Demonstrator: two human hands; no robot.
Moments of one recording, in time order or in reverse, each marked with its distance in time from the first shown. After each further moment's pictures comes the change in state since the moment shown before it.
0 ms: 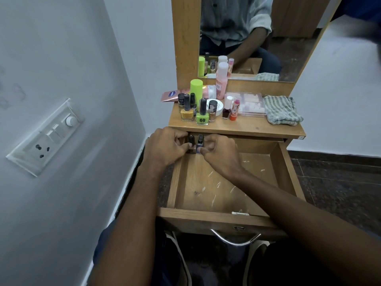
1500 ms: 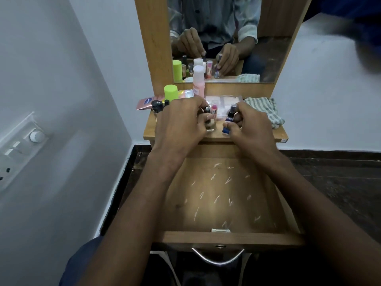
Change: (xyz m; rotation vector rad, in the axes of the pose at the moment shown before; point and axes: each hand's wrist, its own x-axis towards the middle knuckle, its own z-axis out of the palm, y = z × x) left_hand 0.034 0.132 -0.011 0.086 0.254 0.224; right_hand 0.035 0.030 -0.116 -0.118 0.263 -0.127
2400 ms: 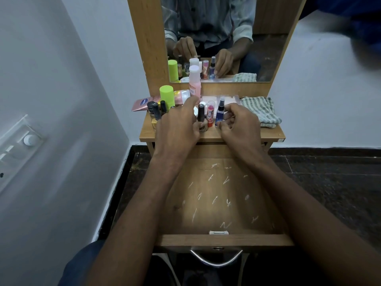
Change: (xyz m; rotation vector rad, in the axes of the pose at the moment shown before) left_hand -0.001 -0.012 0.030 0.056 -0.006 -0.025; right_hand 0.007 0.004 0.027 0.052 0.112 0.003
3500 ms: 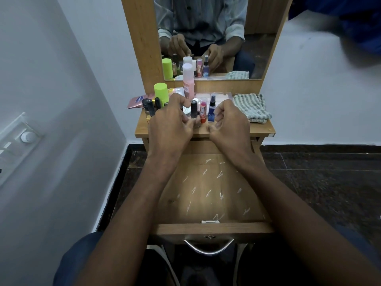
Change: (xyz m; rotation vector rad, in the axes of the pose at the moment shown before) left_hand -0.019 0.010 -0.011 -0.166 0.101 -0.122; right_hand -0.019 -0.015 -0.004 0.031 -0.009 0.036
